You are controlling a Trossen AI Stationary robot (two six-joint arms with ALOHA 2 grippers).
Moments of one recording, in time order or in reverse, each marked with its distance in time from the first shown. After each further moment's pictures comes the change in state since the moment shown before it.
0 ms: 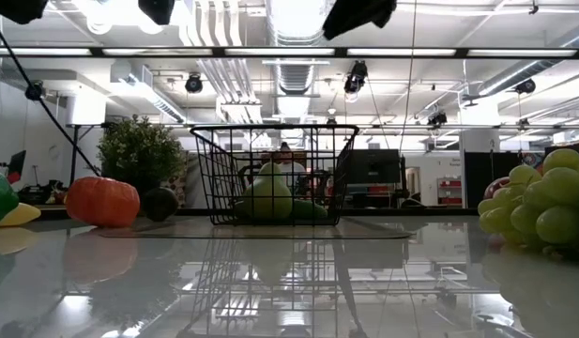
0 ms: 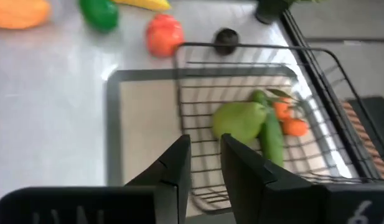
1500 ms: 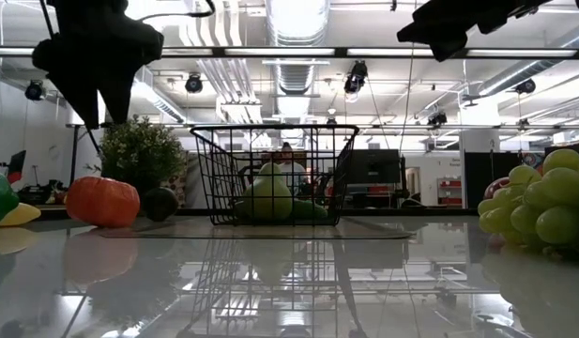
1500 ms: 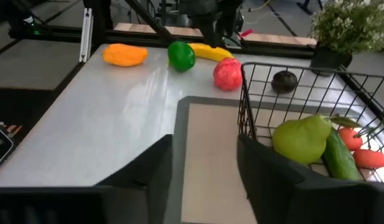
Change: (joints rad) left arm 0.038 0.424 0.560 -1.805 -0.072 -1.225; right arm 0.129 -0.492 -0.749 0.649 -0.105 -0.064
